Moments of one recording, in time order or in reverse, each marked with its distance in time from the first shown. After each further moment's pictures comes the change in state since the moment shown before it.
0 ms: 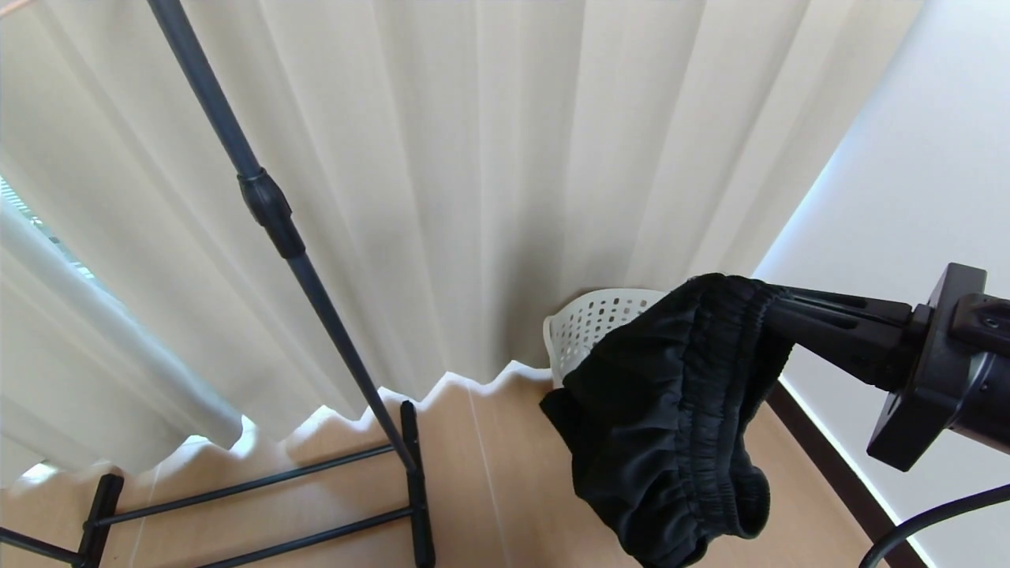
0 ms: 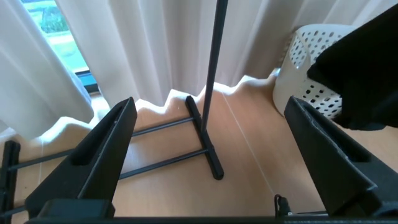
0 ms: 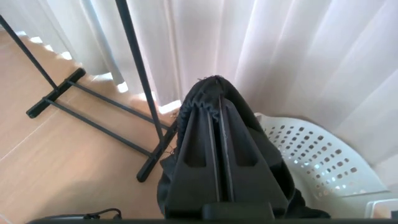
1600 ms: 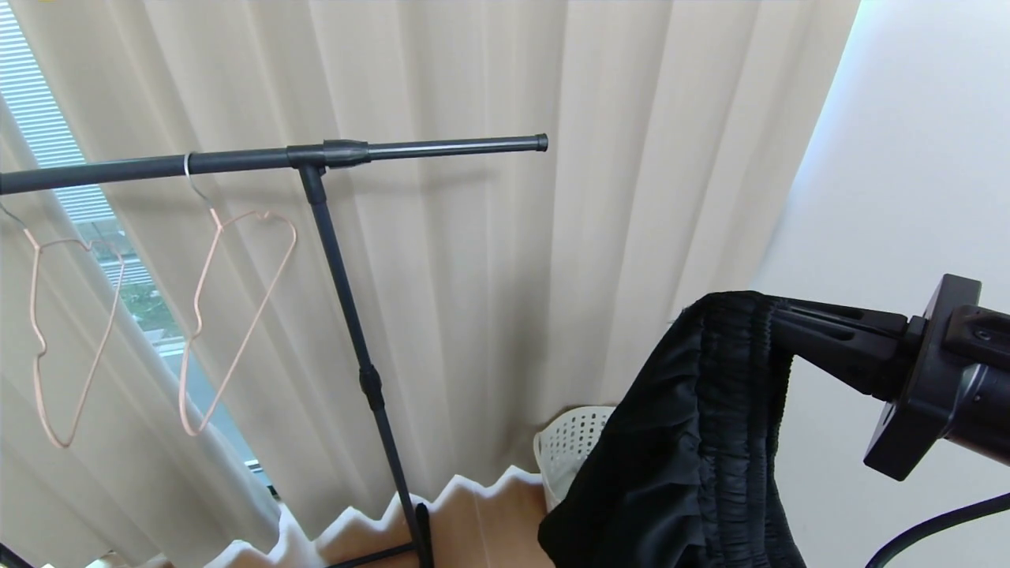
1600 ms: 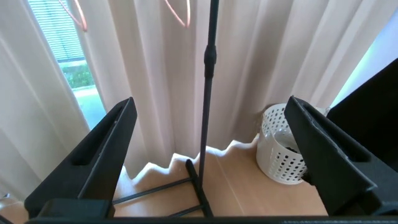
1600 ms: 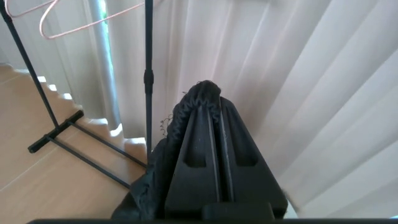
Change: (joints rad) left arm 0.000 0.000 0.000 0.000 0.001 0.000; right arm -0.008 0.003 0.017 -0.001 0.000 -0.001
